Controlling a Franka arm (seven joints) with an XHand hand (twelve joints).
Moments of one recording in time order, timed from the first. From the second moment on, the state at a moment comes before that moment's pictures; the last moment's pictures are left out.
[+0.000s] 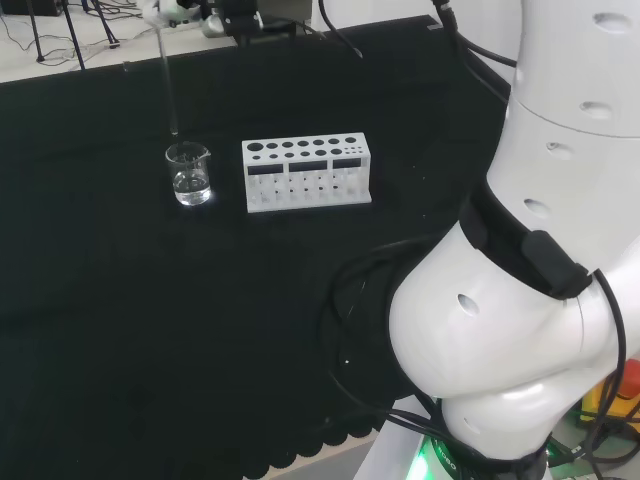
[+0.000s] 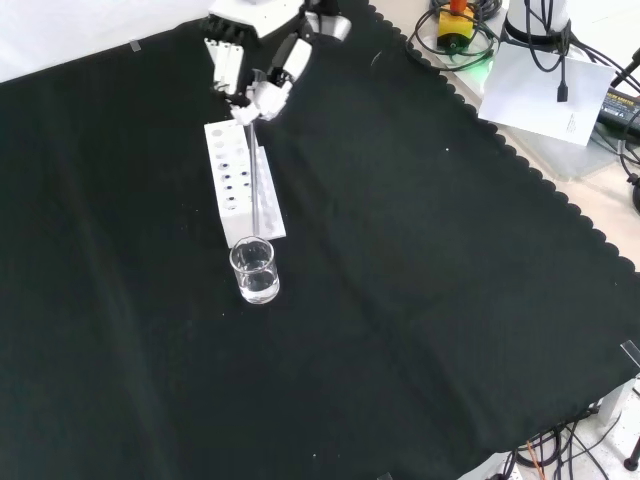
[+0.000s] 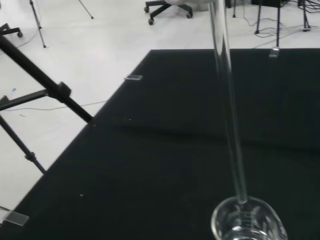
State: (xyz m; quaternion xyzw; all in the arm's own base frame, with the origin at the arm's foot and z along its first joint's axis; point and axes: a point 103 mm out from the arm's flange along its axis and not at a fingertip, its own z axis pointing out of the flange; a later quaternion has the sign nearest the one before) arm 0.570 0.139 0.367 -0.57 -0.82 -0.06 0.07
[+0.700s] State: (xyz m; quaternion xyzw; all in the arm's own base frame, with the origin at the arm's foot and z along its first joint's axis) arm 0.583 0.129 0.336 -0.58 -0.81 -0.05 0.09
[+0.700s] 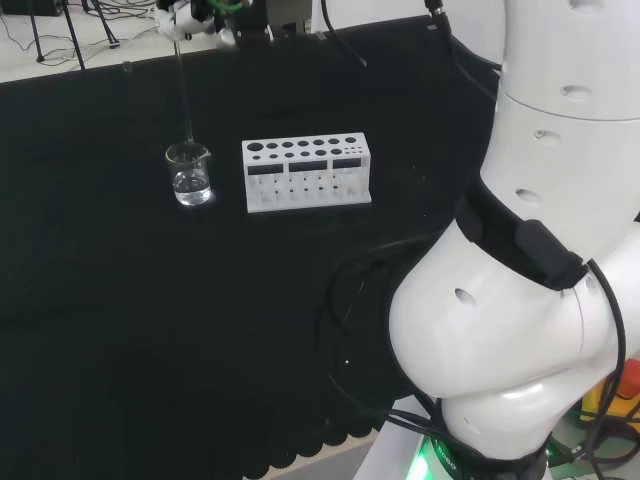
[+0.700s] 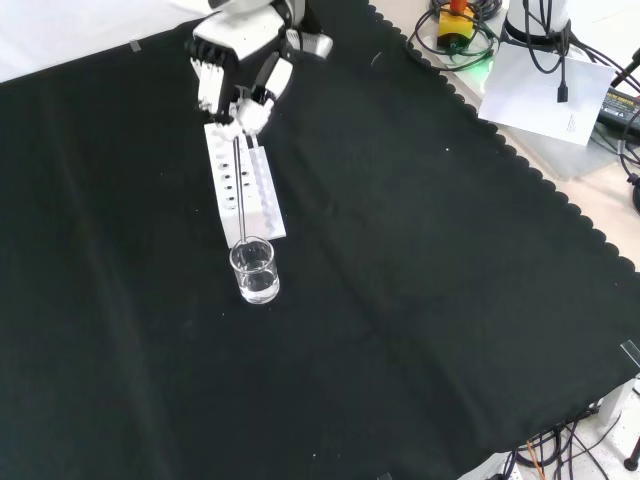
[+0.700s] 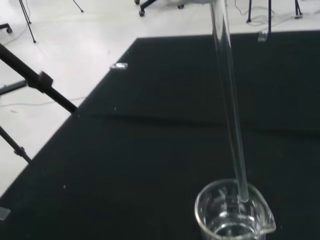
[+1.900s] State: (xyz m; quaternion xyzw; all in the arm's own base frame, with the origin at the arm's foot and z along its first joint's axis) arm 0.579 0.144 0.264 -0.56 -0.82 -0.05 0.10
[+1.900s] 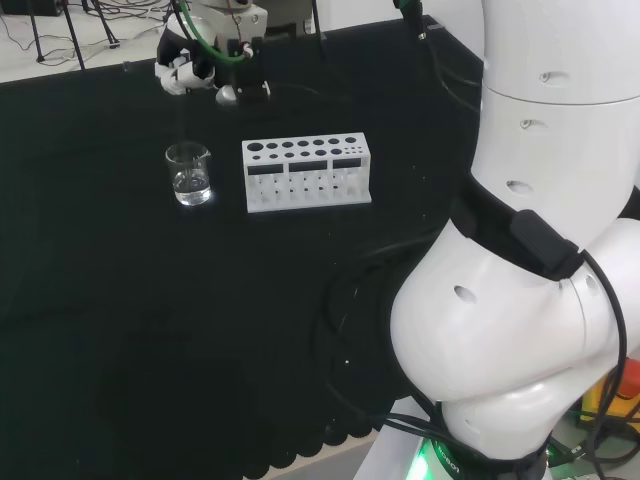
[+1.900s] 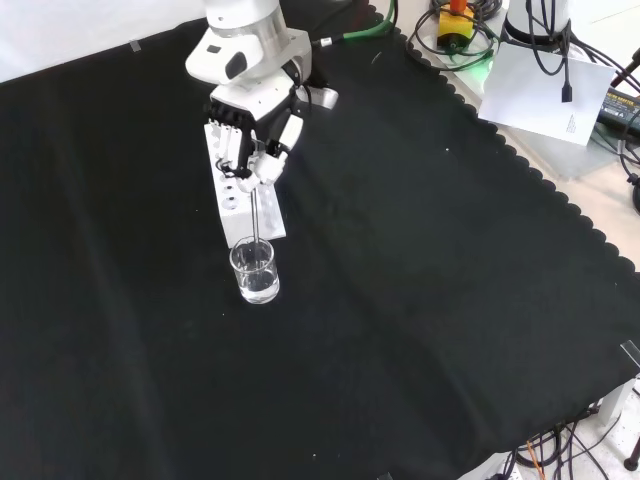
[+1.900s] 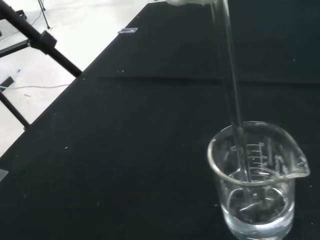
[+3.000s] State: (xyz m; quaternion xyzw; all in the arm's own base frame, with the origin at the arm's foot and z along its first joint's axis) arm 0.584 0.124 0.267 -0.57 -0.81 -0.04 0.10
